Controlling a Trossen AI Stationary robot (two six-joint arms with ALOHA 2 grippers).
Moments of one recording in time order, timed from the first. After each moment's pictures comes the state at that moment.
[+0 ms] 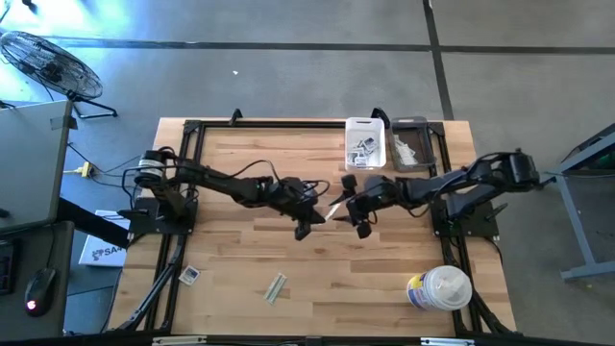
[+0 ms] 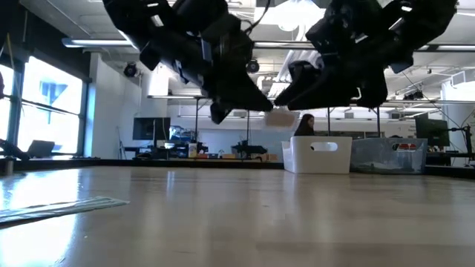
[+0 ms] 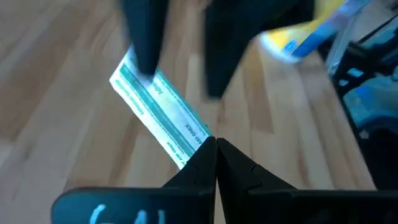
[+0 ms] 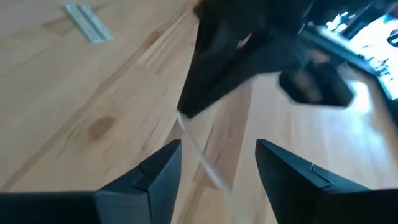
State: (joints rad) left arm 0.00 1.75 0.97 0.27 0.21 -0.35; right arm -0.02 1.43 0.57 0.38 -0.12 -0.45
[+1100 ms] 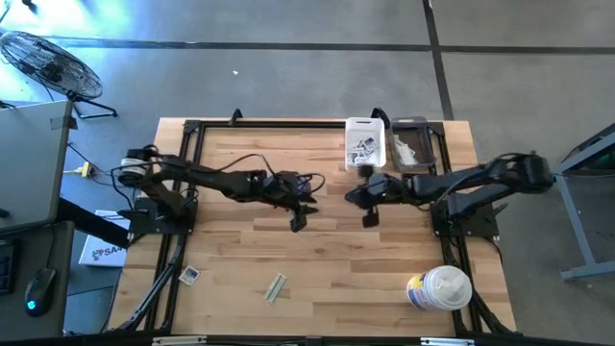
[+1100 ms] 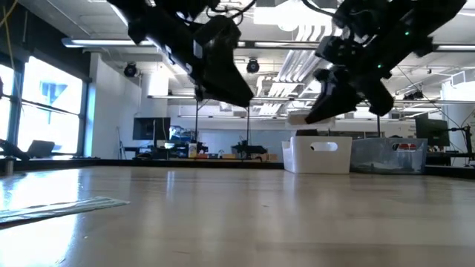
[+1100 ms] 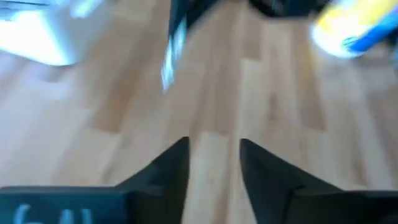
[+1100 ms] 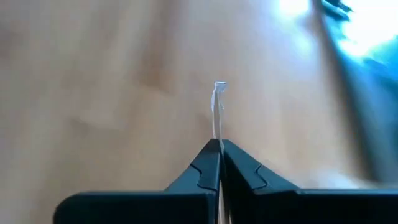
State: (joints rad) left arm 0.01 1.62 0.99 0.05 0.00 -0.25; right arm -0.05 1.29 0.58 0.04 0.15 -0.36
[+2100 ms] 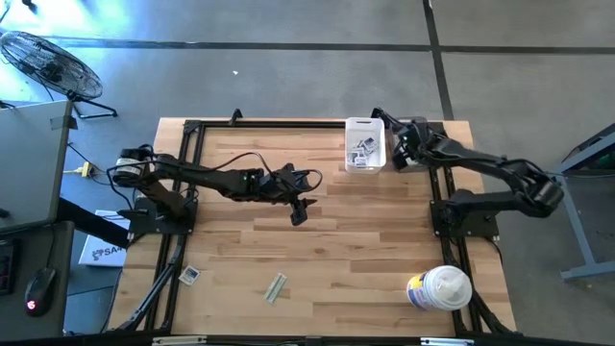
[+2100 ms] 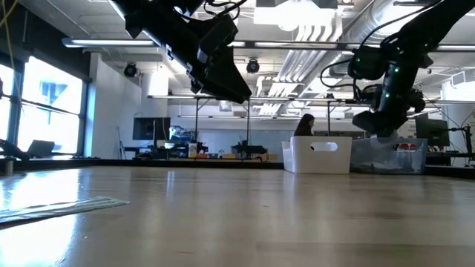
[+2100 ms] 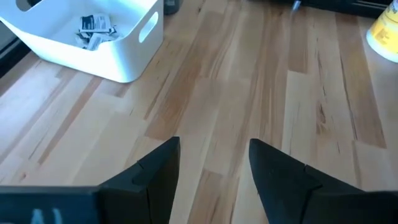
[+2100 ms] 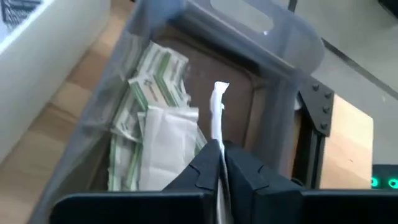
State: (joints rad) left arm 0.01 1.58 0.99 0.01 -0.19 -0.19; right arm -0.81 1.15 0.58 -0.50 0.52 0.18
